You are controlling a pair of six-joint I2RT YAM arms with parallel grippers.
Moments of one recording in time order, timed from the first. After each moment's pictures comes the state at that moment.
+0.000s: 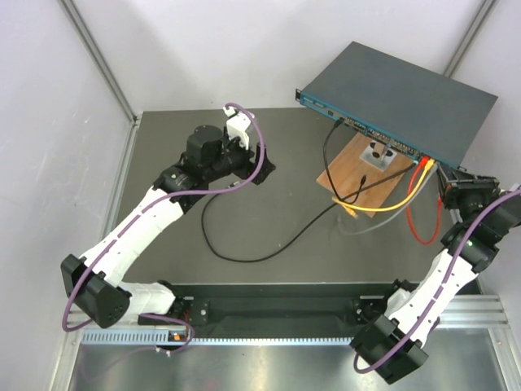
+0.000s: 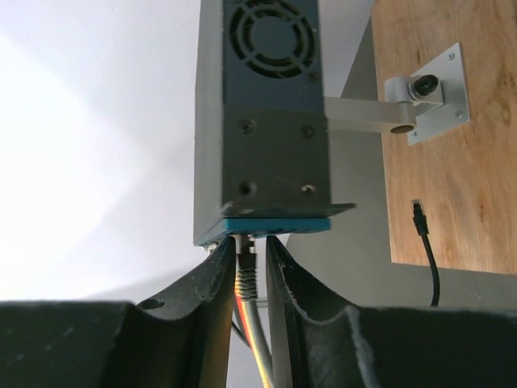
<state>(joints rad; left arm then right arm) -0.60 1.28 1.28 -0.32 0.22 -0.12 -0.81 0.71 0.78 -0.23 -0.68 1.26</state>
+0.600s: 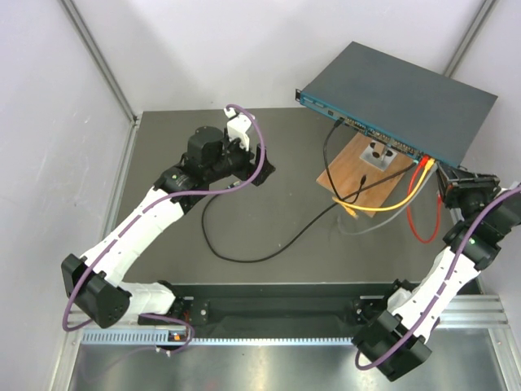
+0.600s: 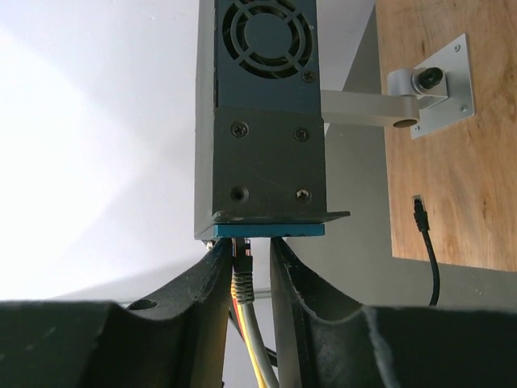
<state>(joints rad) -0.60 1.28 1.27 -0.32 0.22 -0.12 -0.81 0.74 0.77 -0.21 -0.72 1.25</state>
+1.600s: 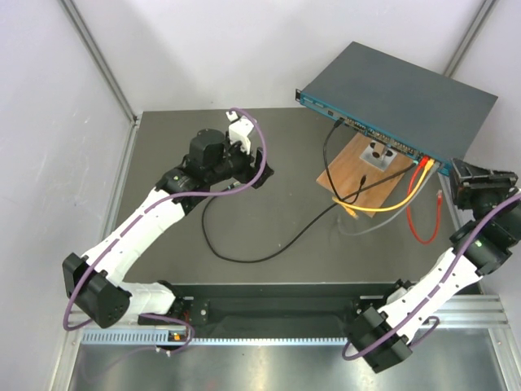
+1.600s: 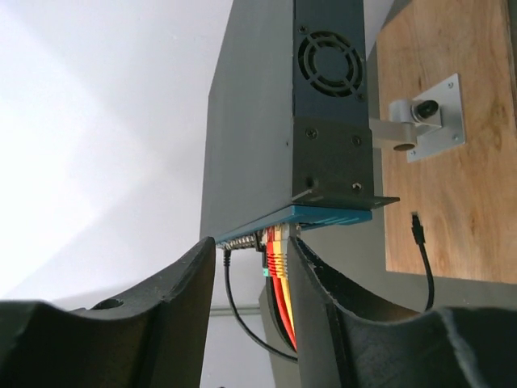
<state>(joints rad) -0.60 1.28 1.25 -0.32 0.21 -0.10 -0.92 0.71 0.89 -0.34 -0.76 1.19</state>
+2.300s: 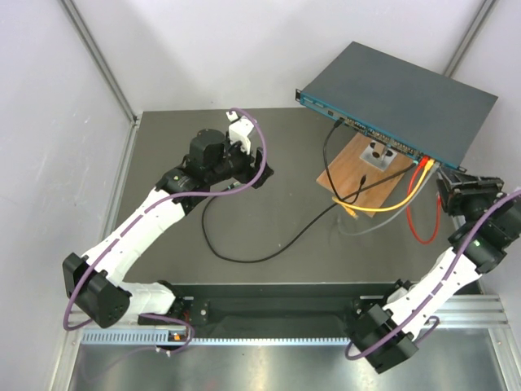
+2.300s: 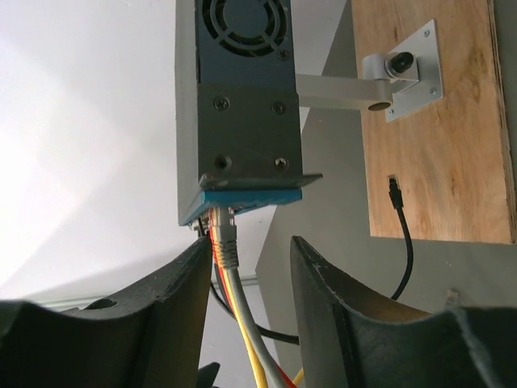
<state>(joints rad) -0.60 1.29 1.24 -0.32 0.22 -0.10 -0.93 0.72 0.82 -0.40 -0.83 1.13</state>
